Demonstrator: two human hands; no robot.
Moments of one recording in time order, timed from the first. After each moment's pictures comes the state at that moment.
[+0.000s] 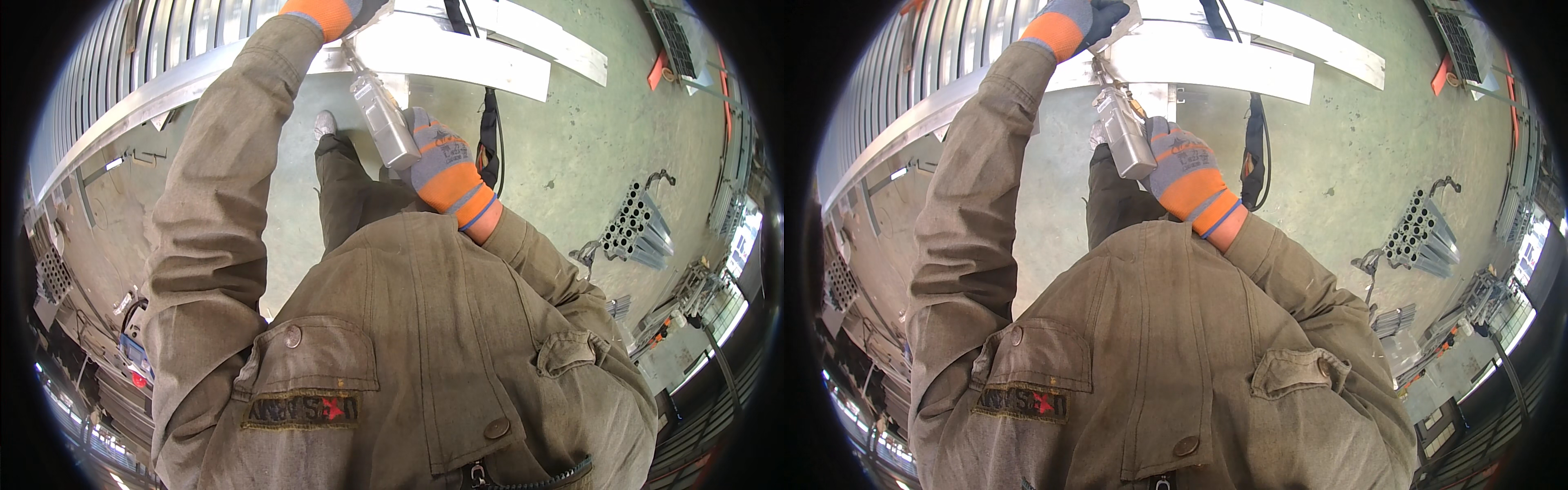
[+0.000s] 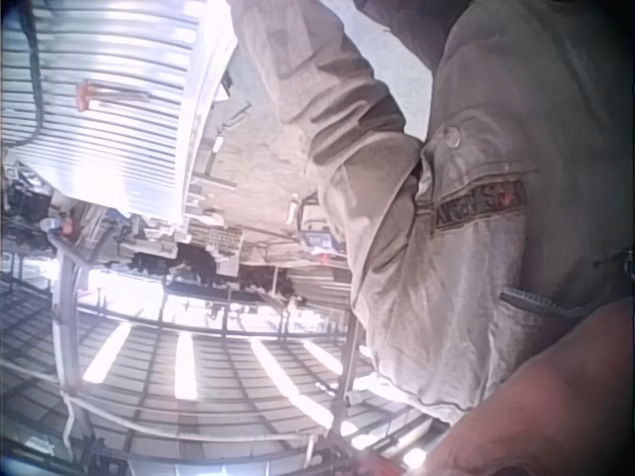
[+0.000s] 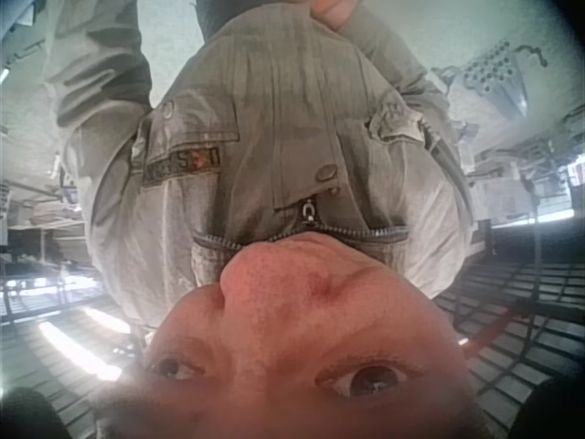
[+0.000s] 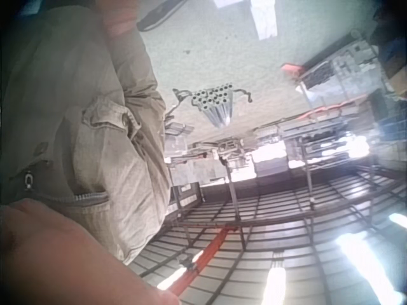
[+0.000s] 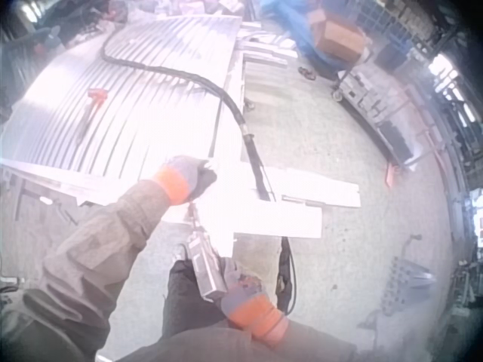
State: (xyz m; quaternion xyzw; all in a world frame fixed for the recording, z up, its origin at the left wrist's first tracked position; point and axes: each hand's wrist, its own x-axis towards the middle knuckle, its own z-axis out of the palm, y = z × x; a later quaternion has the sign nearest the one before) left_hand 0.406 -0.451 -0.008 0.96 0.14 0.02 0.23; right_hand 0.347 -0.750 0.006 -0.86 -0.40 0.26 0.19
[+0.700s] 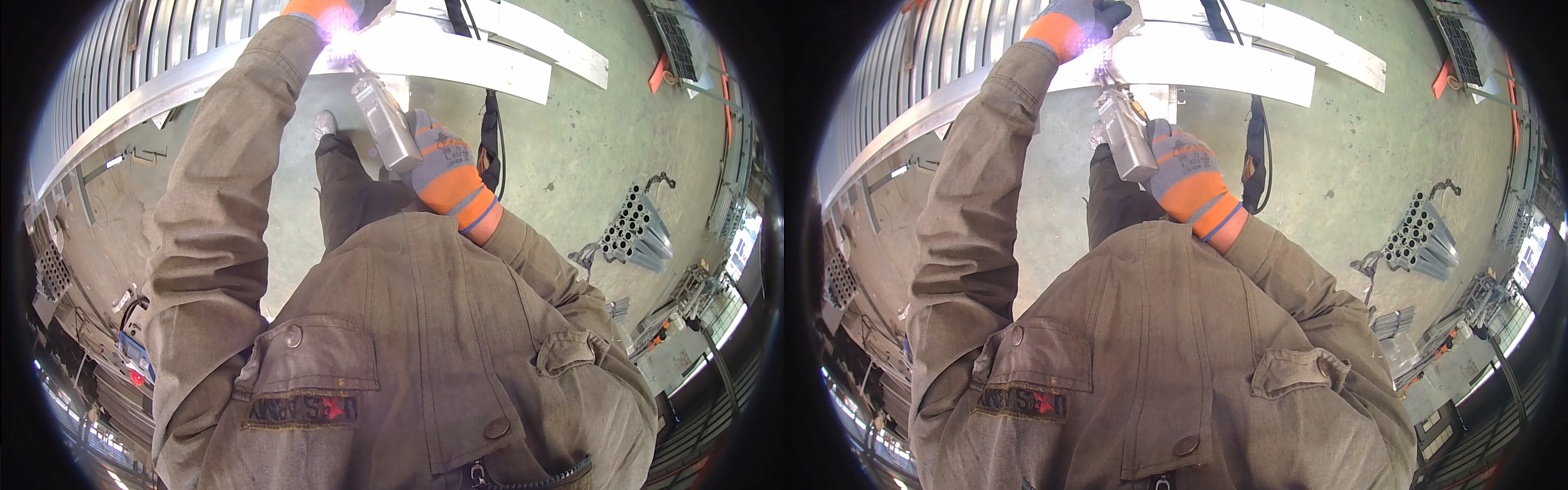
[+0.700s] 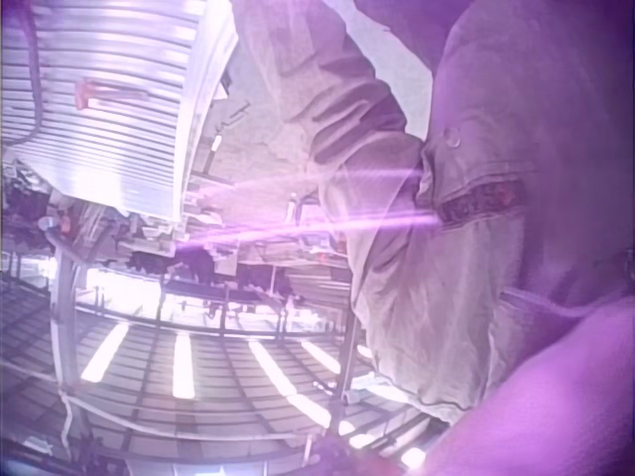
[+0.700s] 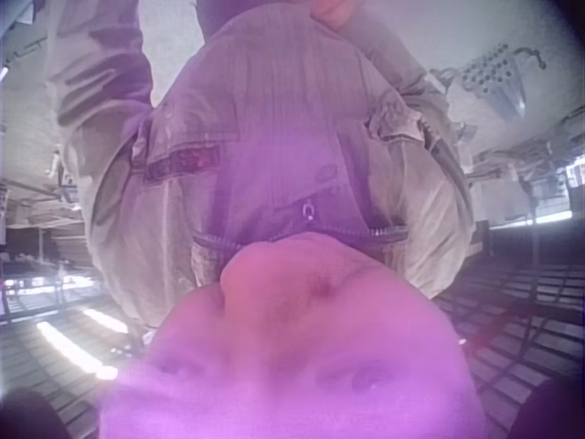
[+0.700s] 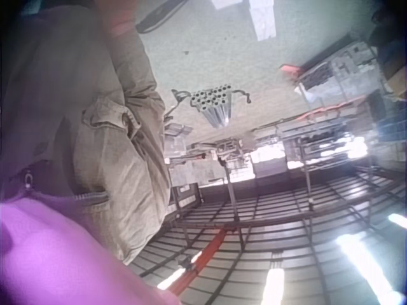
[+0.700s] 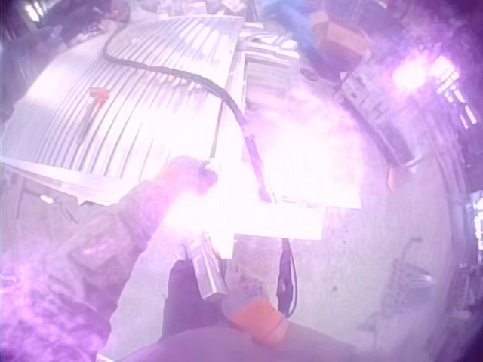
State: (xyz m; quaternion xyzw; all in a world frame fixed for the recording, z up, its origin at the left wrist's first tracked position) left_hand 0.408 -0.462 0.028 0.86 0.29 -0.12 0.40; right_hand 0.347 -0.756 -0.012 -0.84 -0.41 0.28 0.20
